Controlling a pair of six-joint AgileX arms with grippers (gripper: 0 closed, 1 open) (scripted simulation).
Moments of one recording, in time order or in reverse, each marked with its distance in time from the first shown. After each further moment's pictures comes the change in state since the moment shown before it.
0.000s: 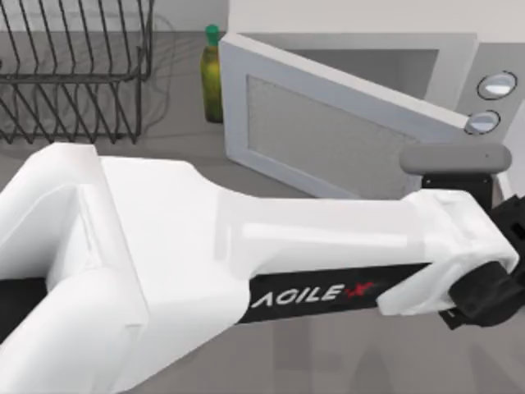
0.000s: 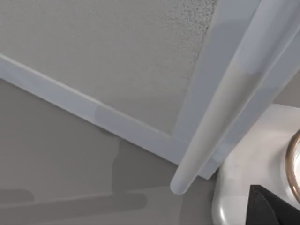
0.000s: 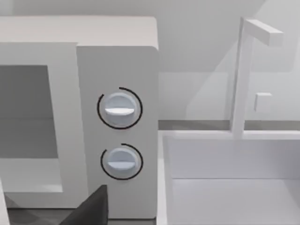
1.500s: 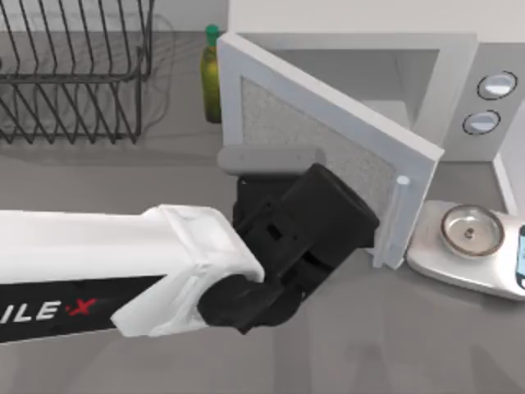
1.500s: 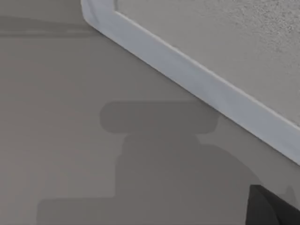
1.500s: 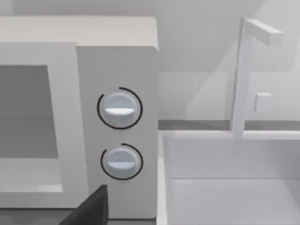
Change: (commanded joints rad) left arm 0.190 -0.499 -0.698 0.316 0.104 0.201; right arm 0.000 0.000 0.000 0.000 0.000 0.000
